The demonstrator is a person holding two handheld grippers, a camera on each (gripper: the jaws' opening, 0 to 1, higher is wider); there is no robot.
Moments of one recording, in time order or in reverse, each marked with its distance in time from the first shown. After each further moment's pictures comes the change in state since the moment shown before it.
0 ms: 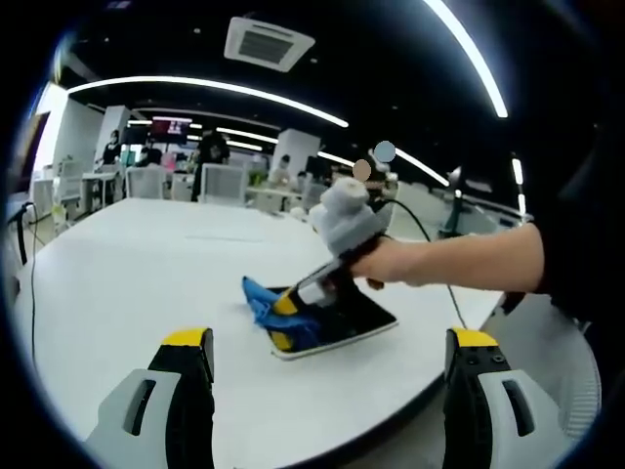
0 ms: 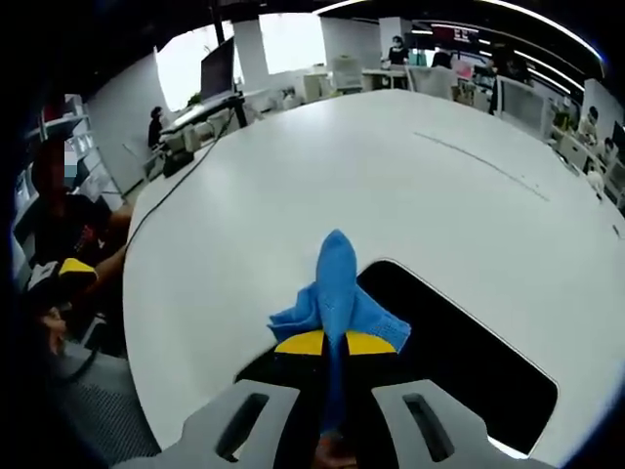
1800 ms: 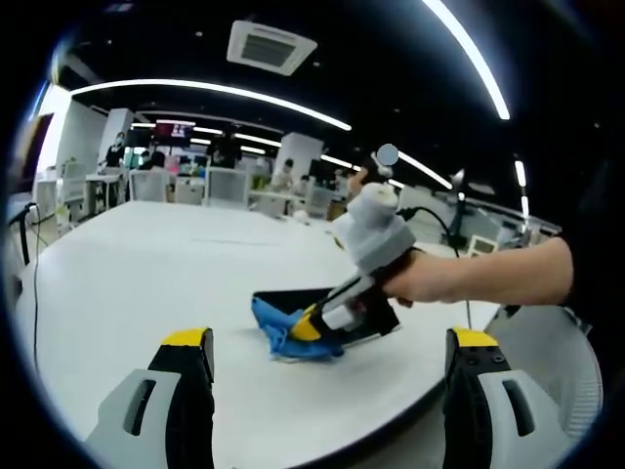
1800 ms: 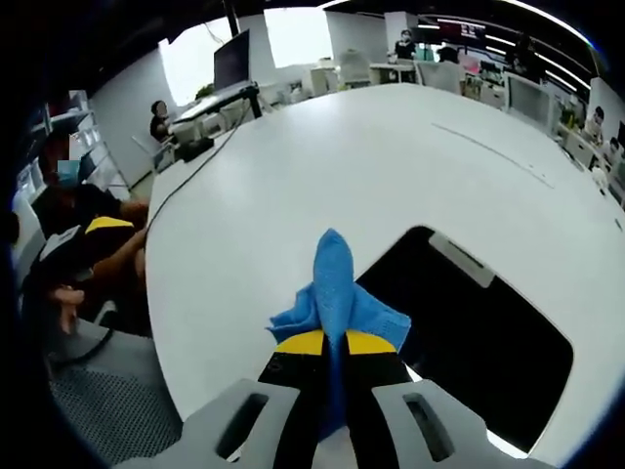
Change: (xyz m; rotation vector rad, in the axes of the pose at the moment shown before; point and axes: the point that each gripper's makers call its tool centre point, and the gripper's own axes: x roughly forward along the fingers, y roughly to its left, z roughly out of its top) left arm 0.000 0.002 0.002 0.001 -0.014 0.017; right arm -0.020 0.040 -0.029 -0.018 0.031 0.032
